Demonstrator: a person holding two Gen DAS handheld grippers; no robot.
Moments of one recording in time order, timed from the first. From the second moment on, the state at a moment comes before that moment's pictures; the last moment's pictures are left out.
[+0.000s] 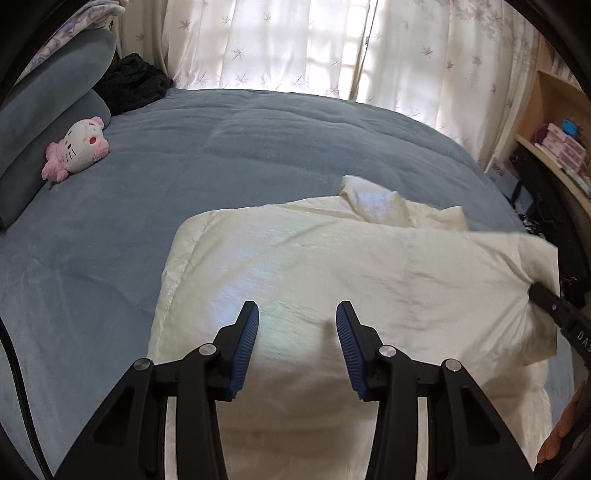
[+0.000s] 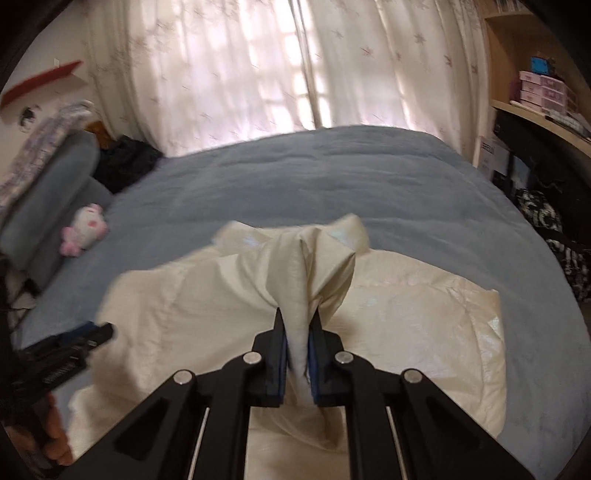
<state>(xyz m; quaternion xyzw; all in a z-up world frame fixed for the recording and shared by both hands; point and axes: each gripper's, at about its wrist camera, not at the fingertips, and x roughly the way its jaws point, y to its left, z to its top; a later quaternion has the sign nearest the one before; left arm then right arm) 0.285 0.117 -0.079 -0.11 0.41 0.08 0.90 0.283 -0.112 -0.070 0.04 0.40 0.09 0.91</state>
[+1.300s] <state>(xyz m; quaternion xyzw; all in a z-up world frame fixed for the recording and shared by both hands) 0.345 0.095 -0.108 -0.05 0.42 0.07 0.90 0.316 -0.052 -0.106 0.10 0.44 0.14 0.88</state>
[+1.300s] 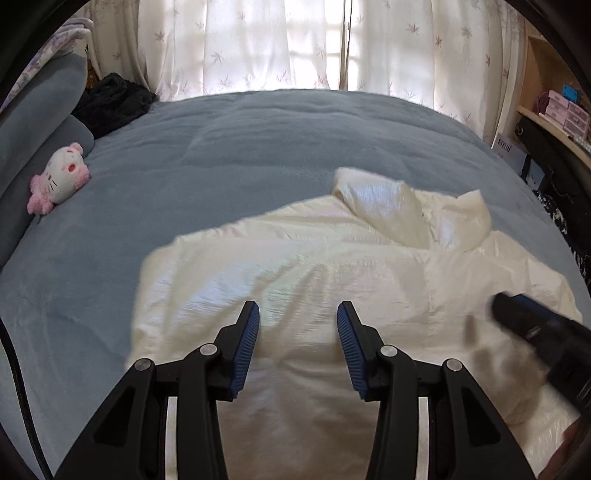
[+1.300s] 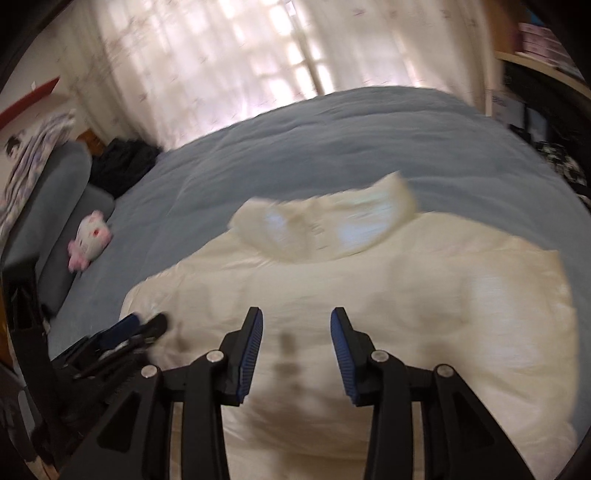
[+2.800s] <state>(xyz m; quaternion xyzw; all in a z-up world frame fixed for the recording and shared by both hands) 0.213 0.137 -0.086 -0.06 0.42 0.08 0.90 0.273 -0.134 -0.123 0.14 0.46 0.06 0.87</state>
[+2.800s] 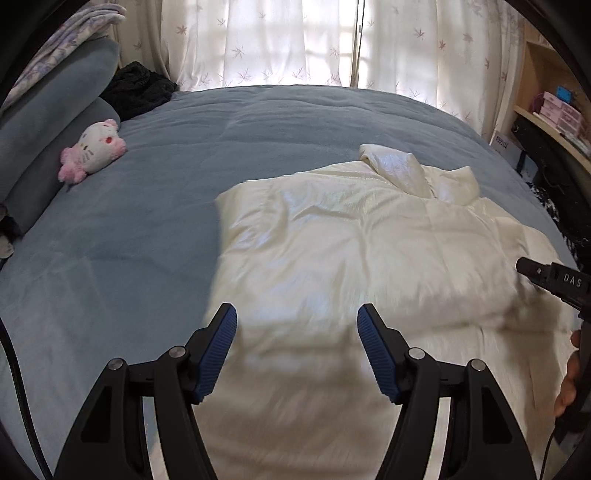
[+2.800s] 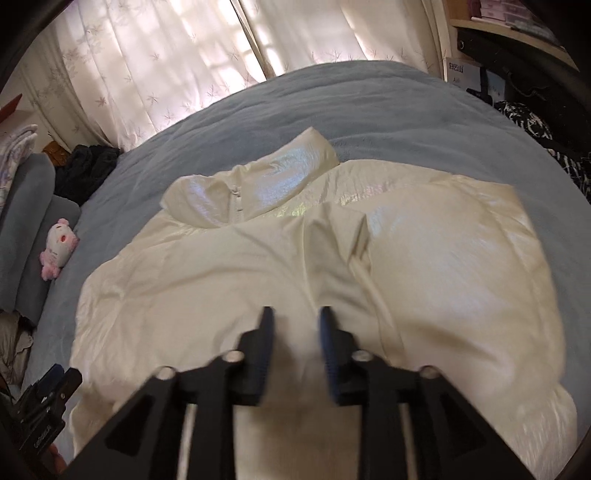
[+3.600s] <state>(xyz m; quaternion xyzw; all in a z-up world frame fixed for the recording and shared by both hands) 0.025 0.208 -0.050 -0.12 0.45 0.12 0.88 0.069 -0.187 -0.046 0.13 0.44 0.12 0.88</state>
